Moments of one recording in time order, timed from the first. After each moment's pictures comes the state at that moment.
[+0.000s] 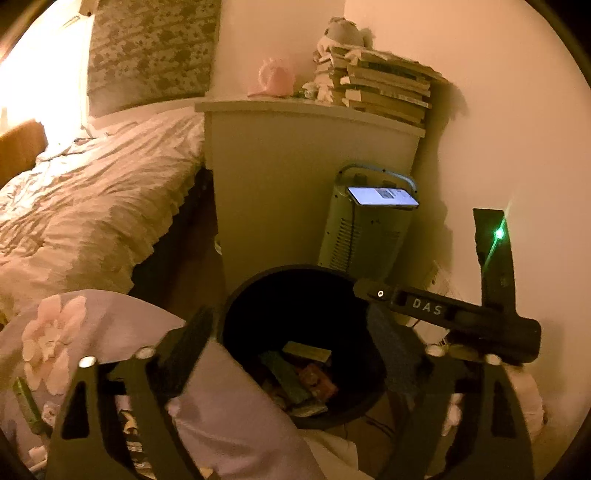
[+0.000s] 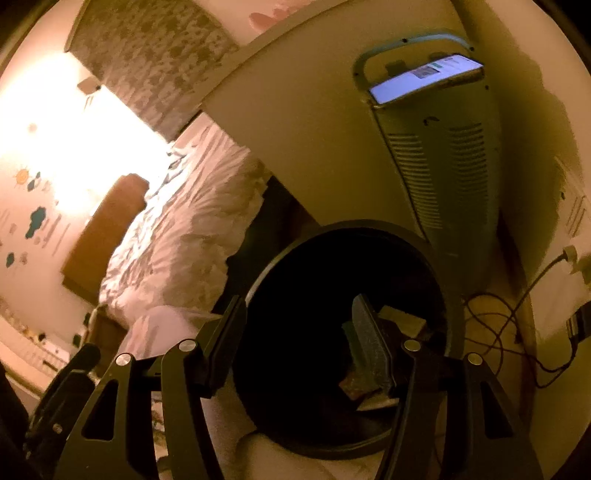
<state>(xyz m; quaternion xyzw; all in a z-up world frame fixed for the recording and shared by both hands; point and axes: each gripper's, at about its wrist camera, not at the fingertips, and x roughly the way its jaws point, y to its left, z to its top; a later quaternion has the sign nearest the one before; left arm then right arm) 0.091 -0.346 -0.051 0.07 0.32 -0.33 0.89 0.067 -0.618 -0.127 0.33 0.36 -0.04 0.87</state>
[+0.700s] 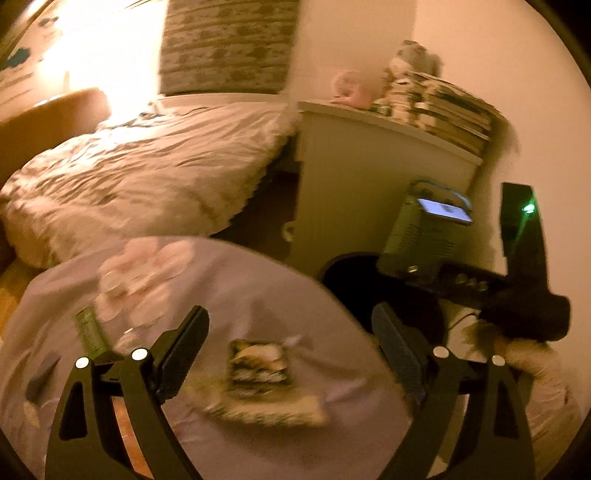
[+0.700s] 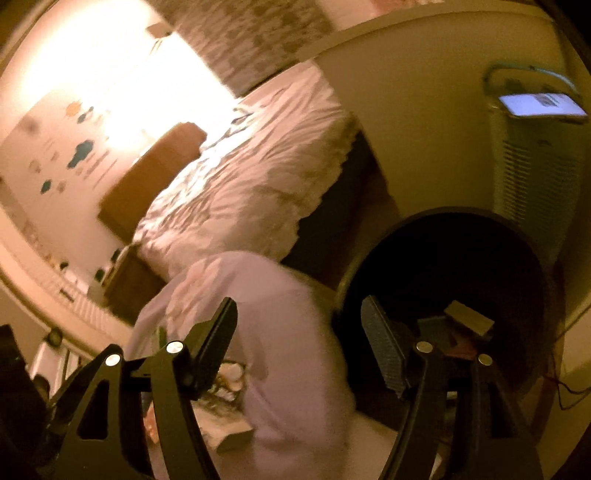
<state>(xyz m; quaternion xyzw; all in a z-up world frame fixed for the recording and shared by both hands) 0.075 -0.212 -0.061 0.01 0.34 -0.21 0.92 0.093 -0.500 -0.092 0.25 0.38 0.09 0.89</state>
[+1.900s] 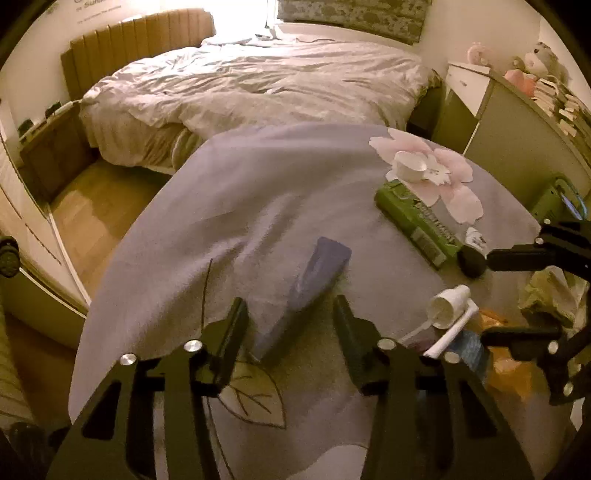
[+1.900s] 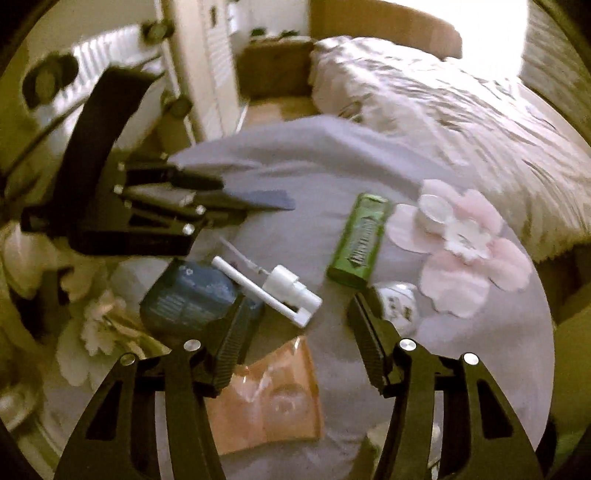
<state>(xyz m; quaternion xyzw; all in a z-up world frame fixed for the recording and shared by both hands) 0.127 0.050 -0.158 -0.01 0.46 -0.05 0.89 0.123 -0.141 -0.123 -0.22 0.45 0.41 0.76</state>
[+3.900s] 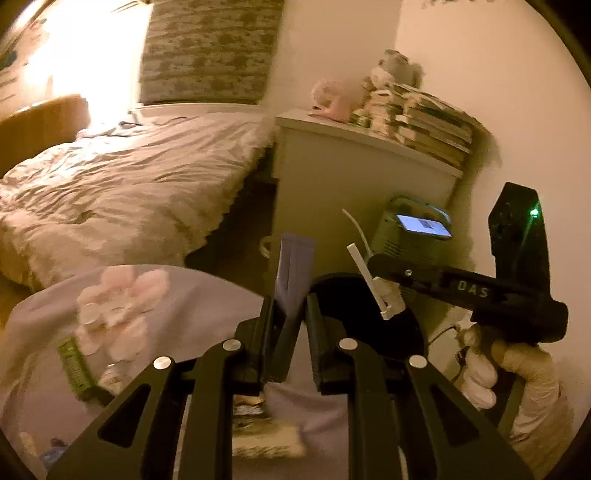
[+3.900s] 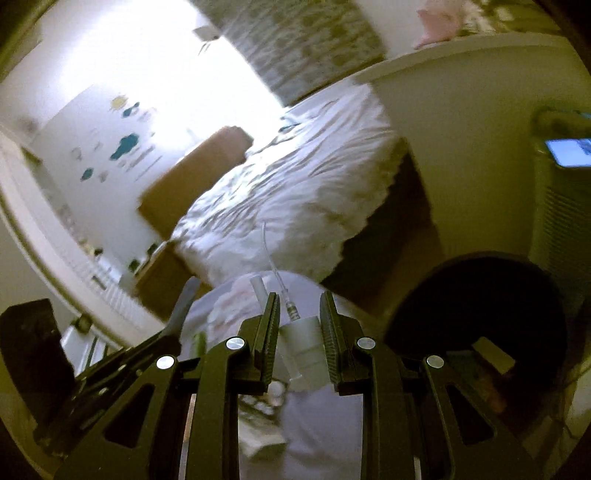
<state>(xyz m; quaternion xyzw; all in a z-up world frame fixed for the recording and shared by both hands) 0.097 -0.245 -0.042 0.01 0.32 -0.28 0.91 0.097 -0.524 -0.054 0.26 0.33 0.14 0.90</state>
